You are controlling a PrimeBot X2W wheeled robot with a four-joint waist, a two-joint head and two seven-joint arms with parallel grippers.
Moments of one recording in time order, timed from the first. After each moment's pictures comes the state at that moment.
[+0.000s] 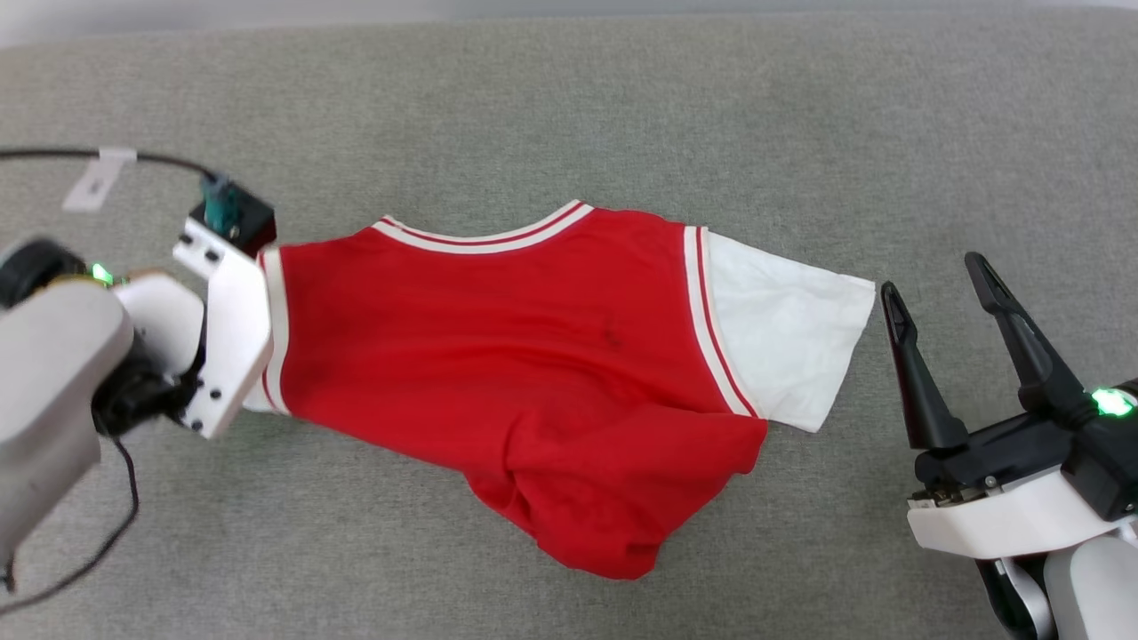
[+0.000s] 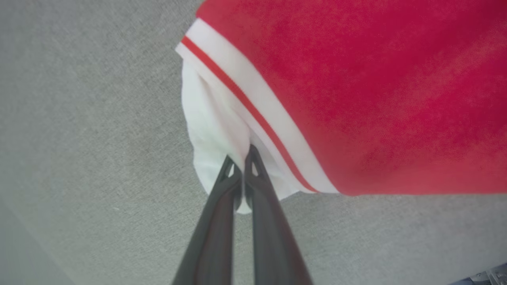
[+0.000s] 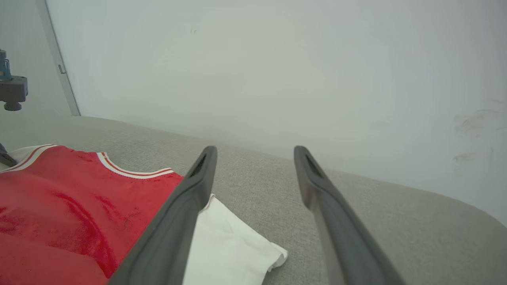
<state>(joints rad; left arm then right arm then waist) -1.10 0.86 -1.28 0.37 -1.01 -0.07 0.71 -0.15 -0.23 0.12 -0.10 0.13 0.13 -0.26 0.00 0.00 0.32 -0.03</state>
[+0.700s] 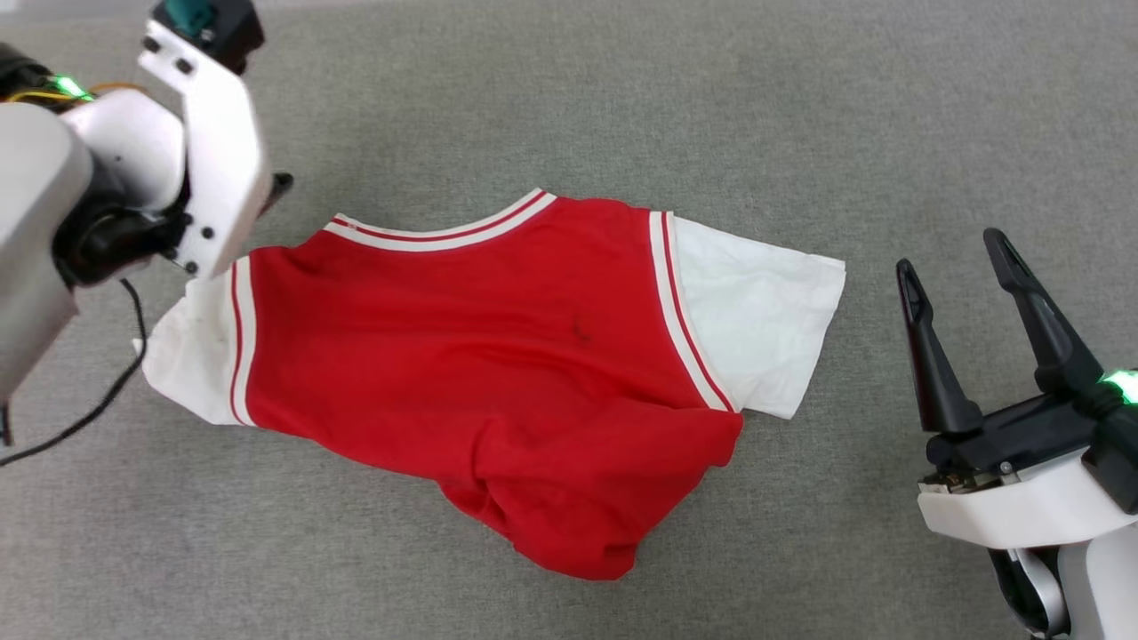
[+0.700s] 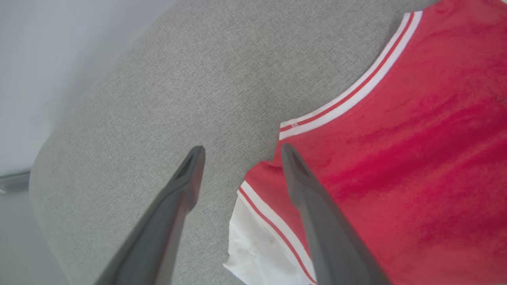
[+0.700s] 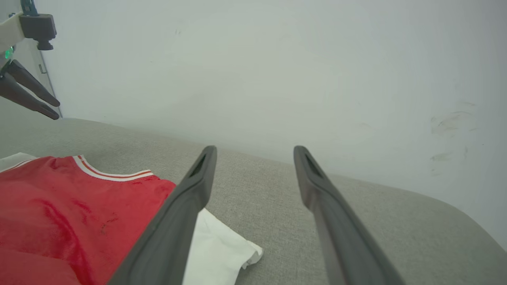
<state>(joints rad) -1.32 0.82 -1.20 0.40 -1.02 -0.11 0.68 -0.17 -0.23 0.11 -0.12 0.13 0.13 -0.26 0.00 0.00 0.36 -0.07</state>
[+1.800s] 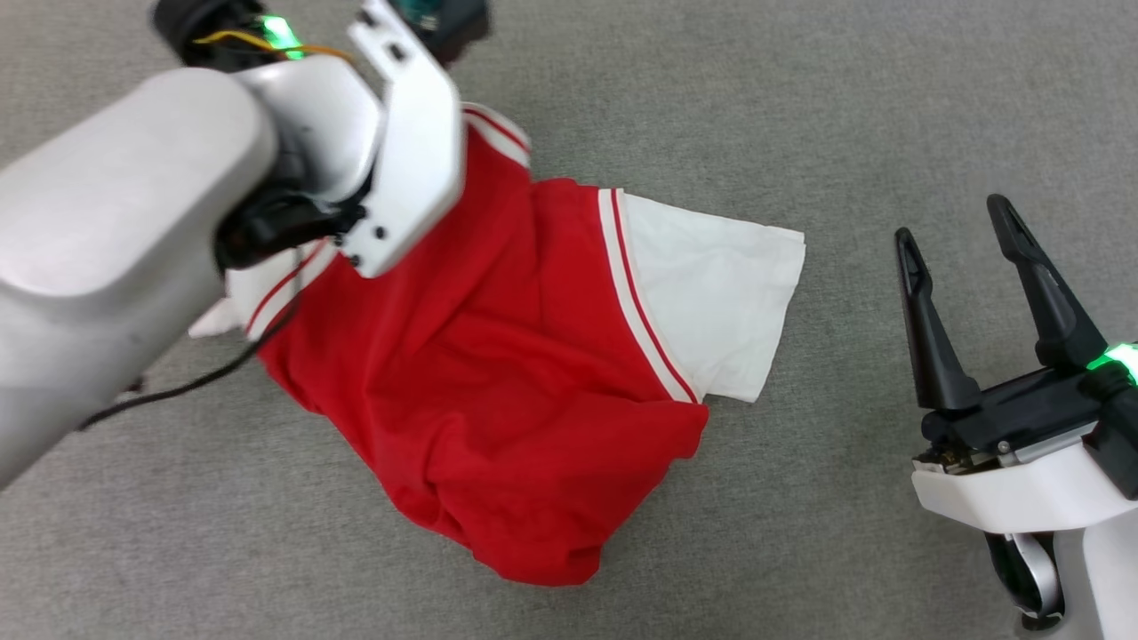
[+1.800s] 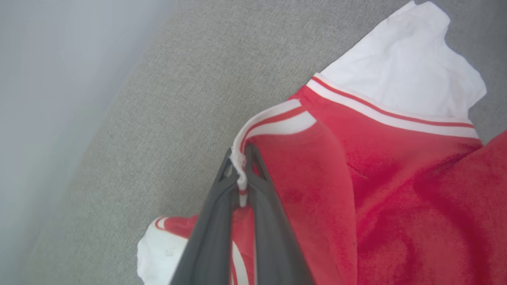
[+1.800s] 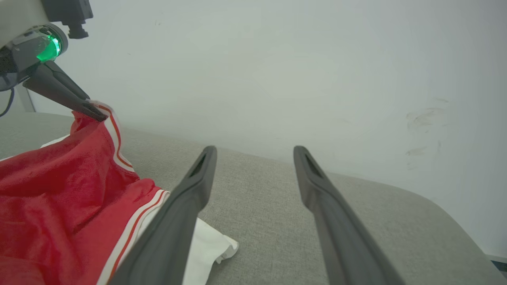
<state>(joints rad) -1.43 0.69 -1.27 0.24 -1.01 -0.13 0.68 -0.22 -0.22 0.10 -0.15 0.11 0.13 -0.26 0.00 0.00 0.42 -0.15</state>
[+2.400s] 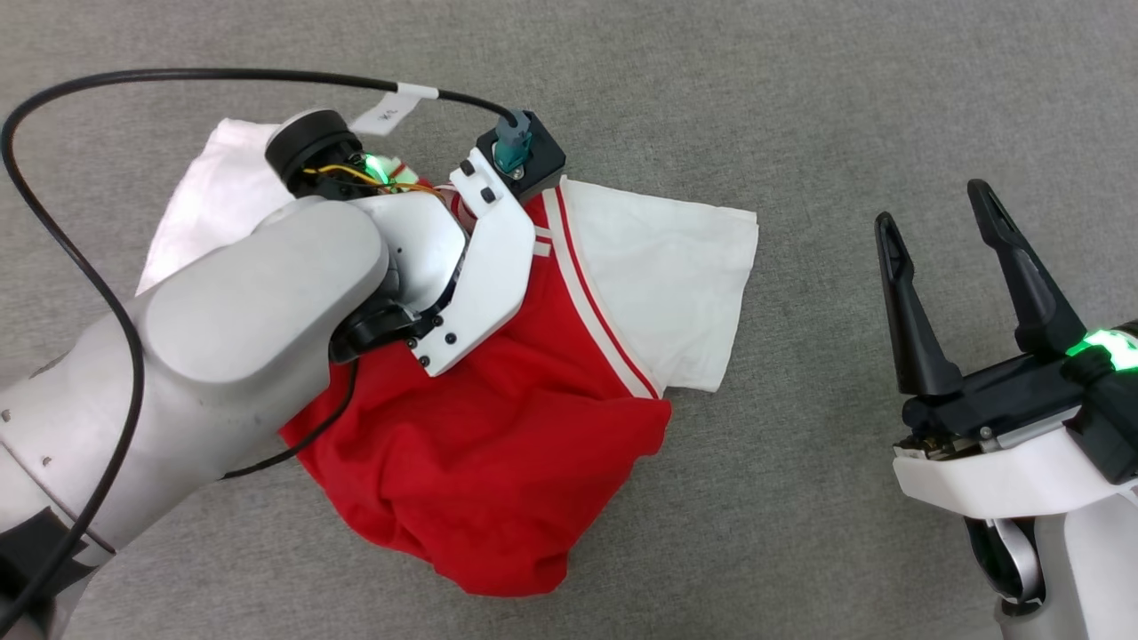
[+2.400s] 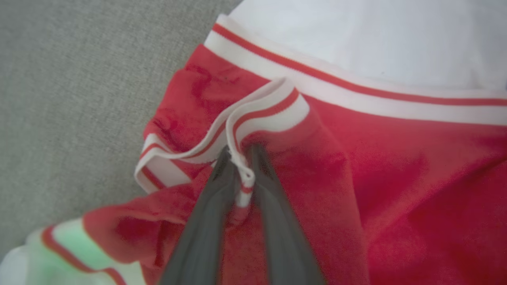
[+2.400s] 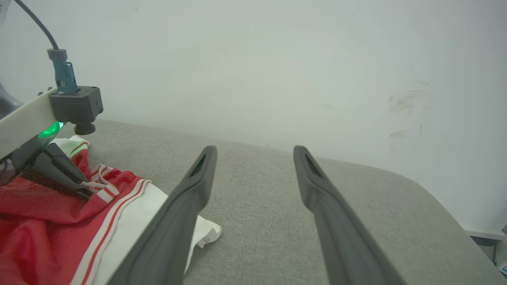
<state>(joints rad) -1.25 0.55 -1.28 0.31 -0.89 -0.13 0.73 -0.25 -0.18 0.12 -0.13 0.12 0.13 -0.26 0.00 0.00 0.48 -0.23</state>
